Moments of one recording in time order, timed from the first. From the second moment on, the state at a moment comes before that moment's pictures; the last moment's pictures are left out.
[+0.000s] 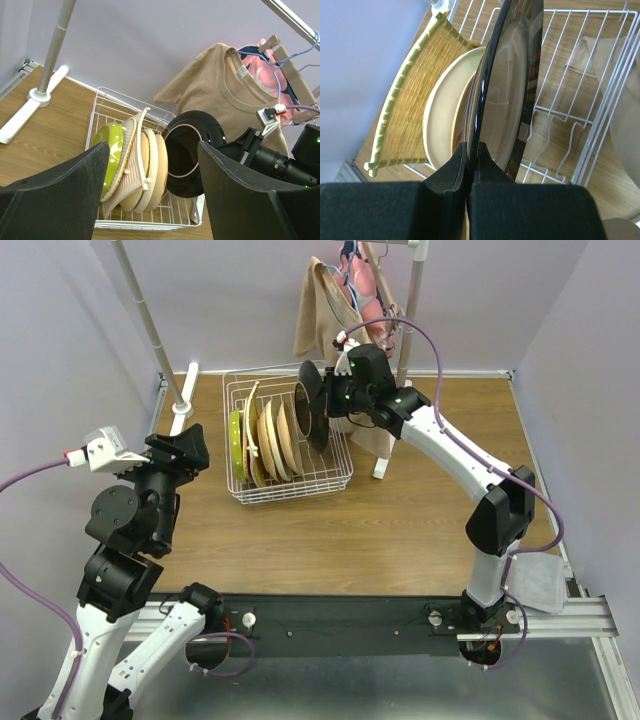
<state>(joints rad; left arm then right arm) -0.45 0.55 1.08 -0.41 -0.52 -0.52 0.65 1.87 1.84 -0.41 -0.16 0.43</state>
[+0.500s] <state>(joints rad) -0.45 0.56 1.08 -0.41 -0.53 -0.51 0.64 1.87 1.81 -0.38 -0.22 0.50</state>
